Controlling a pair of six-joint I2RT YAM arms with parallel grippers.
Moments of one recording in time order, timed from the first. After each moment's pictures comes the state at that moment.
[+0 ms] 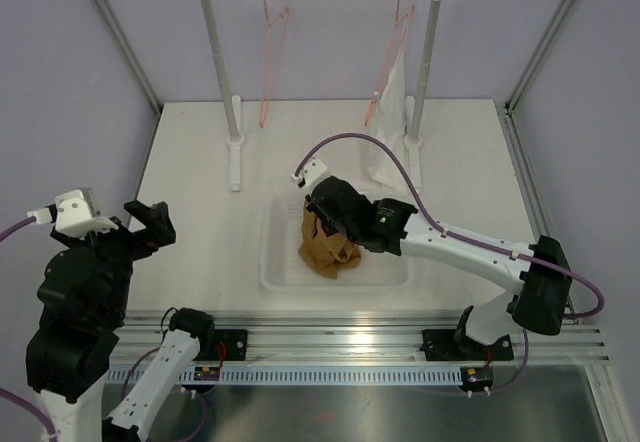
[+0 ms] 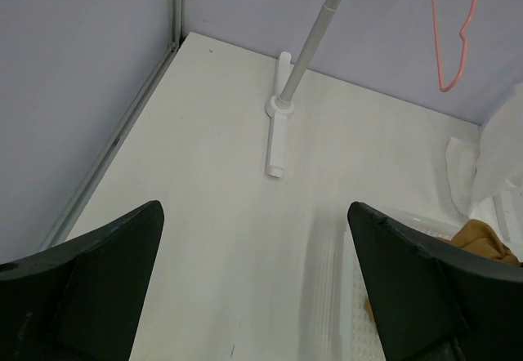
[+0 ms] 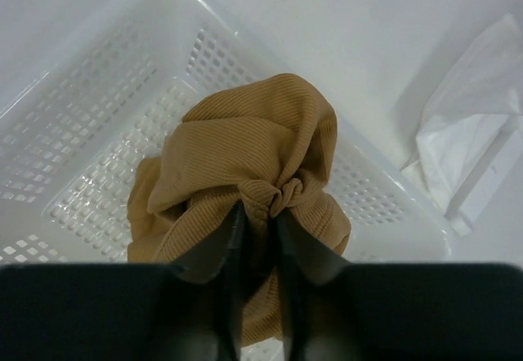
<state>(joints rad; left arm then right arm) -0.27 0.45 1.28 -0.97 -0.42 -0.29 1.07 1.47 1.28 -0.47 0.45 0.03</state>
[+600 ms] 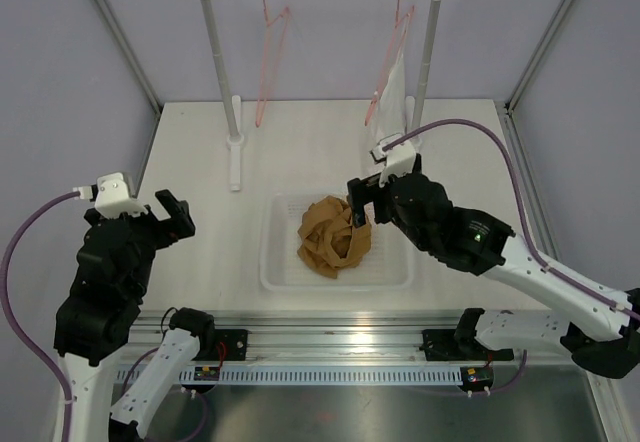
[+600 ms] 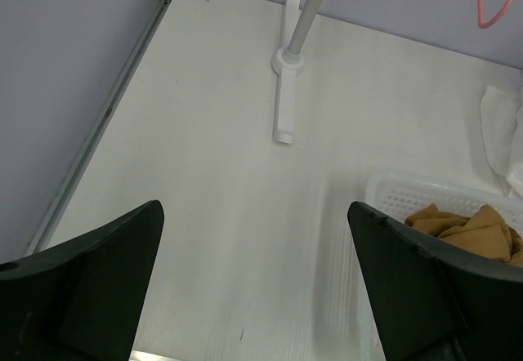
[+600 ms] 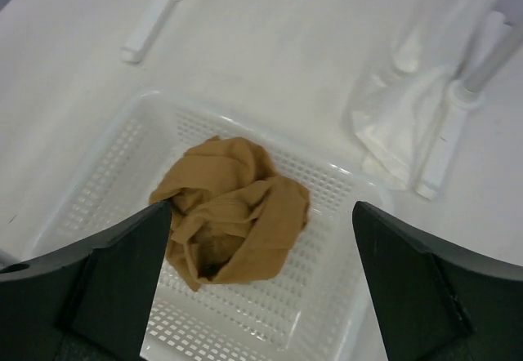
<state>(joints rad) -0.27 0.50 1.15 -0.92 -0.39 -0.28 1.04 1.09 1.22 -0.52 0.50 0.22</state>
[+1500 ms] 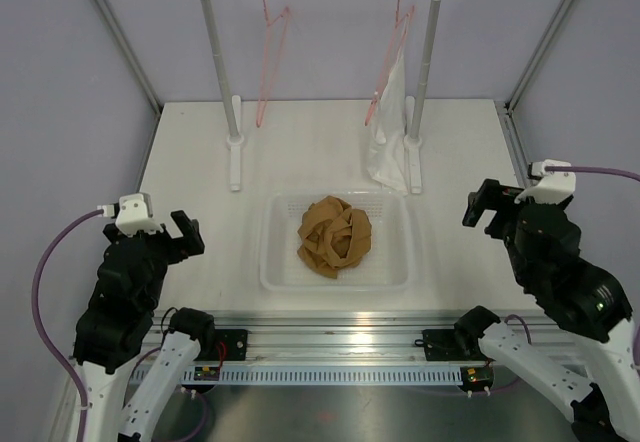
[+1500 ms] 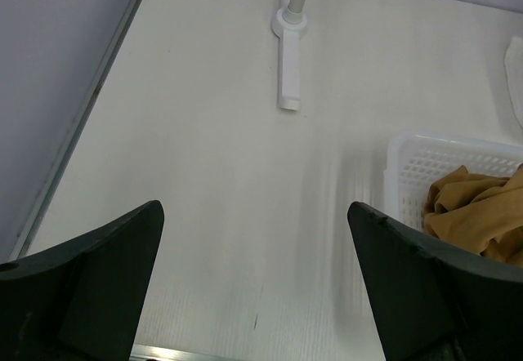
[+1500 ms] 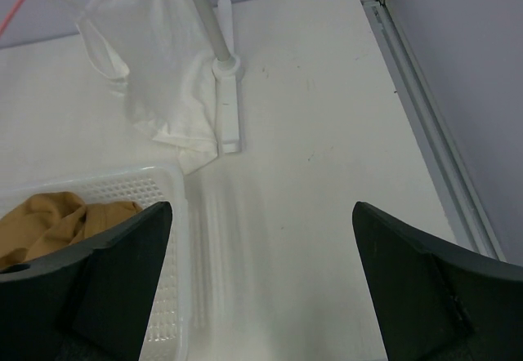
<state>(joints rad) -0.27 0.35 0.93 -0.88 -0.35 -0.23 0.60 0.65 1.21 -0.93 0.69 0.33</state>
